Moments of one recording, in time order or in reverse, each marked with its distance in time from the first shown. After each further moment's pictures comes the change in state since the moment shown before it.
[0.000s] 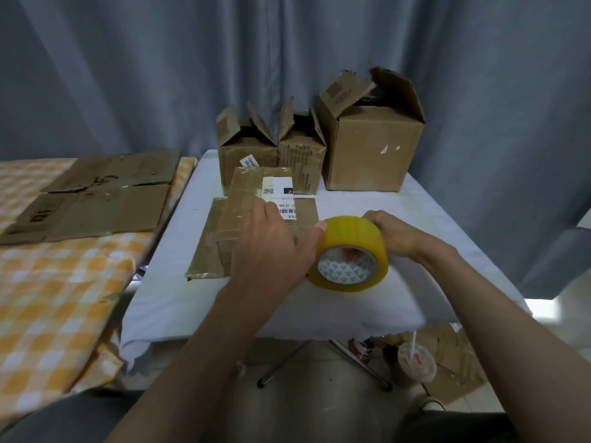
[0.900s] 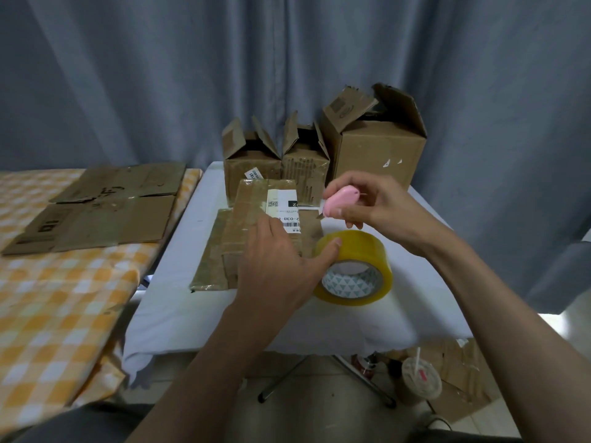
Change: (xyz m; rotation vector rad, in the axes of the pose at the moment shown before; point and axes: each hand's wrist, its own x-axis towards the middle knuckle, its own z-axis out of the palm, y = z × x) left_hand -0.002 0.002 0.006 -0.043 0.024 -0.038; right_hand -0.011 -0.075 -0.020 0.323 0.196 -0.332
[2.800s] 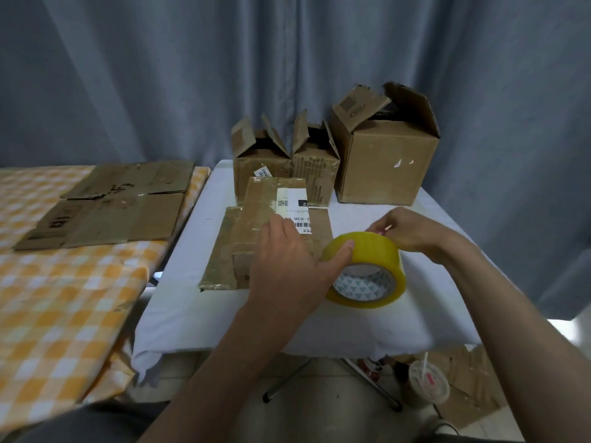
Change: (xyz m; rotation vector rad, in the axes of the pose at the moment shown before) left_hand -0.003 0.001 -0.001 0.036 -0.009 0.041; right_hand 0.003 0.039 -0.014 -0.444 -0.179 0.580
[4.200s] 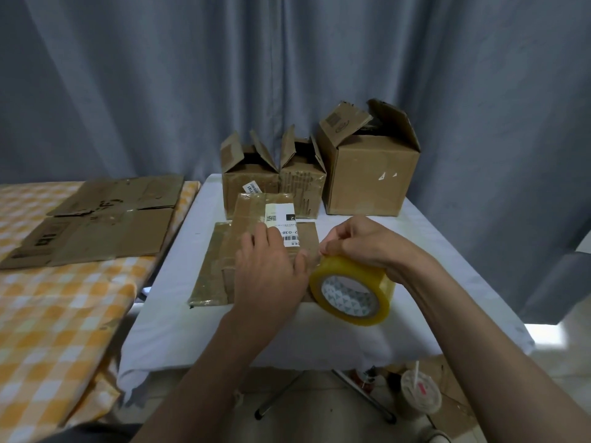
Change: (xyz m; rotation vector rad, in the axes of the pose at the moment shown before) left_hand 0.012 -0.008 0.000 0.130 0.019 0.024; right_hand -0.026 -0.053 0.019 0.254 0.051 -0.002
